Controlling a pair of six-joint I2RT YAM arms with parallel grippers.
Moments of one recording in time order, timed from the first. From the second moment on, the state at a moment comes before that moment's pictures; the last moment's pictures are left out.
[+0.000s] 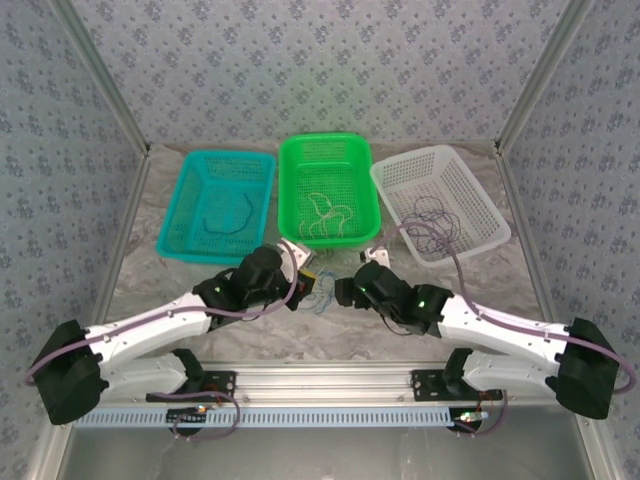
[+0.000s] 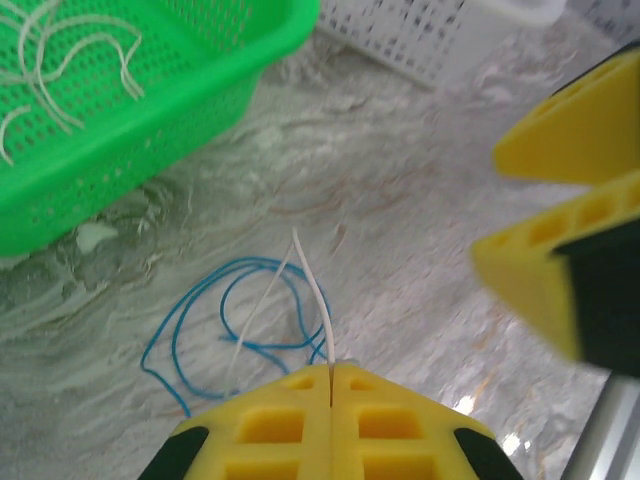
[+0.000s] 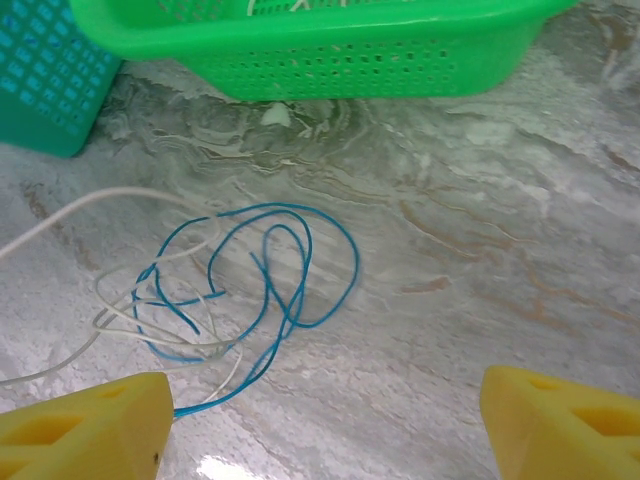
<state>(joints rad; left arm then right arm) -0.94 1.09 0.63 -0.11 0.07 -0.28 1.02 1.08 0.65 -0.37 0.33 0.74</state>
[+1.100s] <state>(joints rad) -0.95 0.87 0.59 0.14 0.11 -0.46 0.98 1.38 0.64 -0.03 0.38 0.84</state>
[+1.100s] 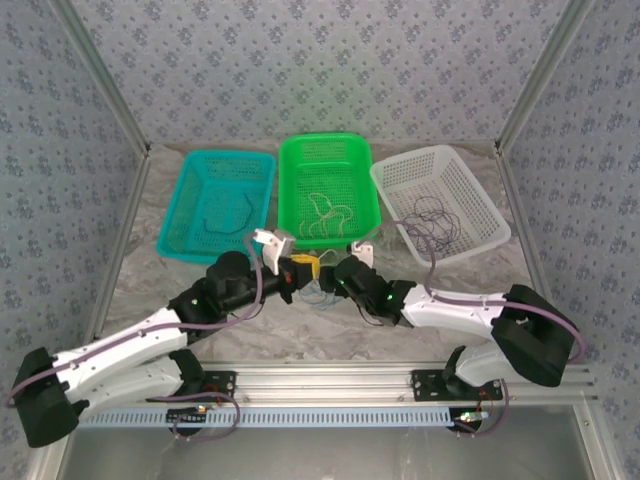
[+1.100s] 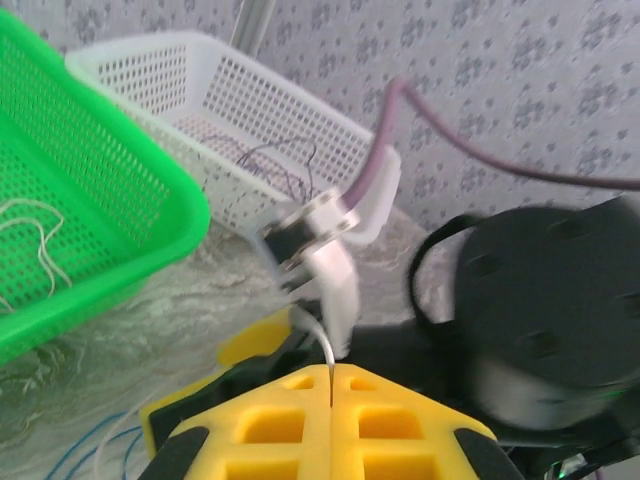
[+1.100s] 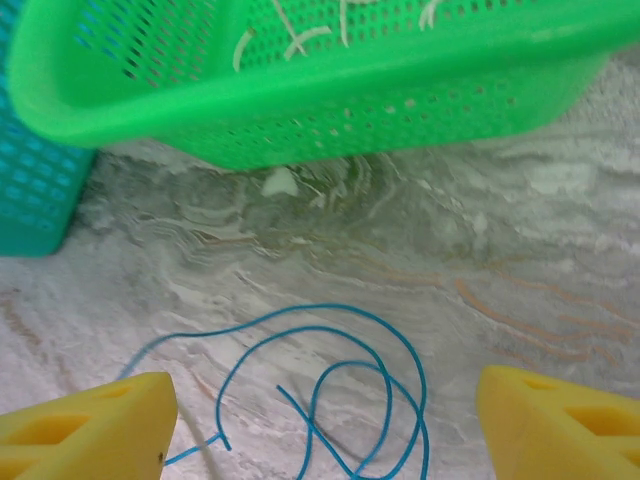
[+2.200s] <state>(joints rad) -0.95 0.84 0.59 0.10 0.04 -0.42 1.04 1.00 0.51 -0.04 0.37 0.77</state>
